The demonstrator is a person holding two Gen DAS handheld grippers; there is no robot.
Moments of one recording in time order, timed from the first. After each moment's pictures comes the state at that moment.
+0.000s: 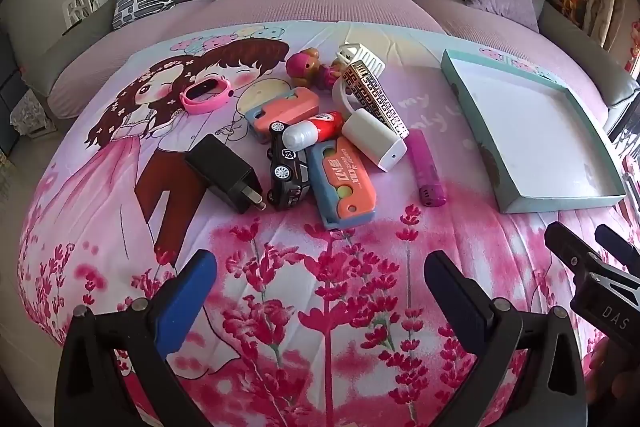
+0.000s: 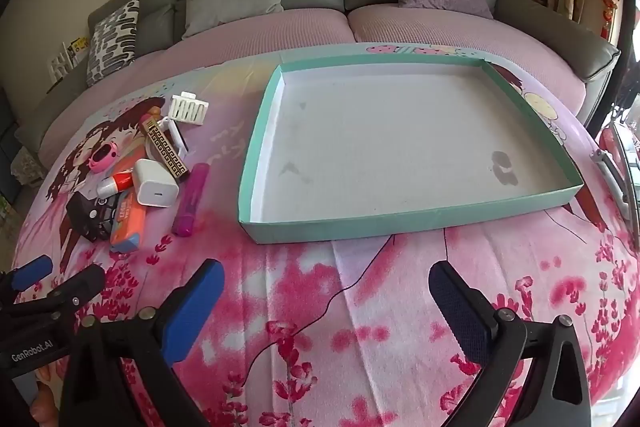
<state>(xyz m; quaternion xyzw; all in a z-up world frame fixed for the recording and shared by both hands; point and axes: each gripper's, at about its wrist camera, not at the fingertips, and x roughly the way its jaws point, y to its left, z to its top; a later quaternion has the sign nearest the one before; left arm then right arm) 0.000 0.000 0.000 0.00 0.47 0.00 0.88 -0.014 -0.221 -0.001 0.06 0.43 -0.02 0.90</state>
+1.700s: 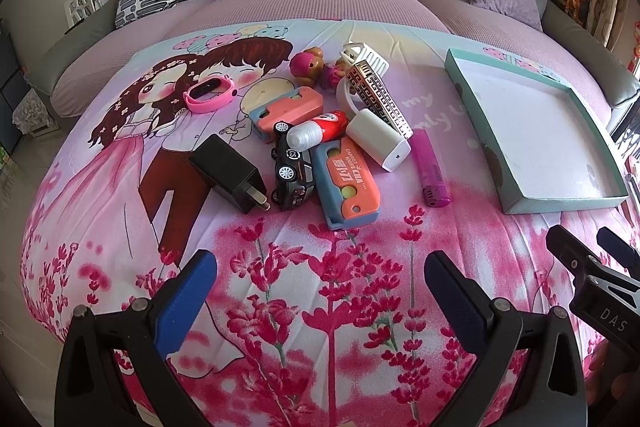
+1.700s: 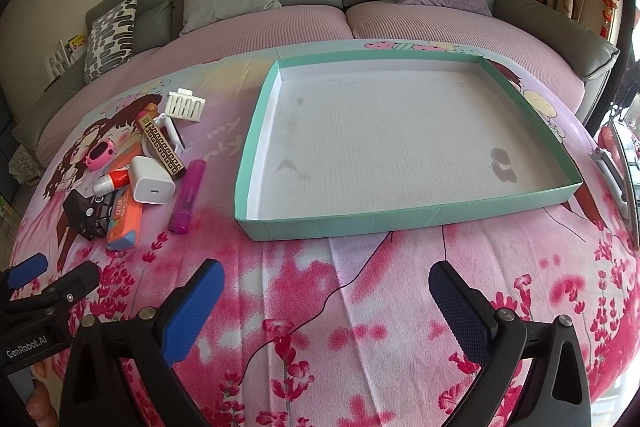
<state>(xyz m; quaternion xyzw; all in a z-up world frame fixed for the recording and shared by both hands) 0.001 0.001 0.000 0.01 0.47 0.00 0.88 -0.012 -0.222 -0.003 0.06 0.43 -0.02 0.90</state>
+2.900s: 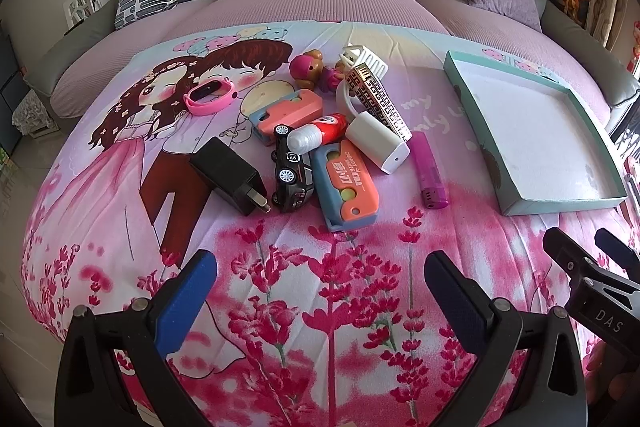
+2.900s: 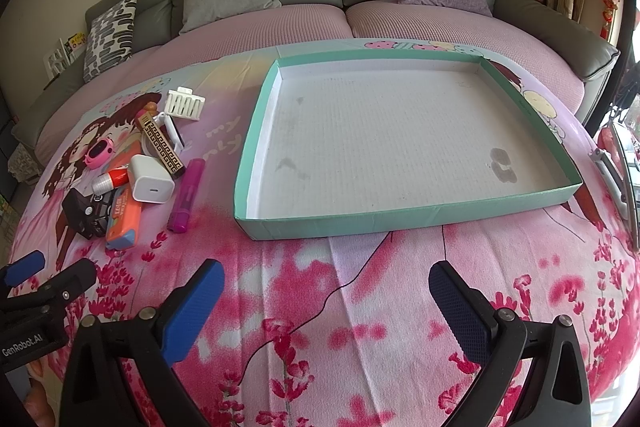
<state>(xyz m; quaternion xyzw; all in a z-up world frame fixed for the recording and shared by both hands) 0.002 0.001 0.002 0.01 0.47 0.00 0.88 -0.012 -0.220 -0.001 0.06 0.44 -0.02 0.90</state>
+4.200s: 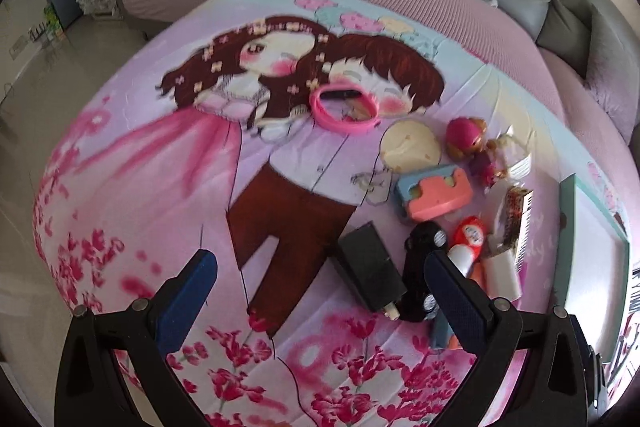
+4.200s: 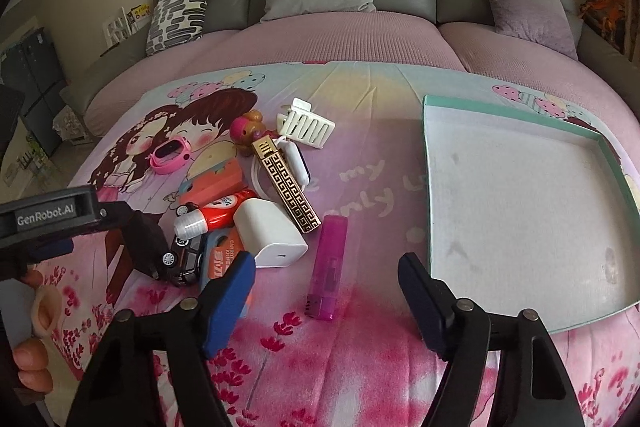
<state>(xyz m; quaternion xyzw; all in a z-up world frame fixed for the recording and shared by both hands) 0.077 0.105 0.005 -0.15 0.53 0.16 0.82 0.058 -0.118 0.008 0.01 0.43 0.09 0.90</state>
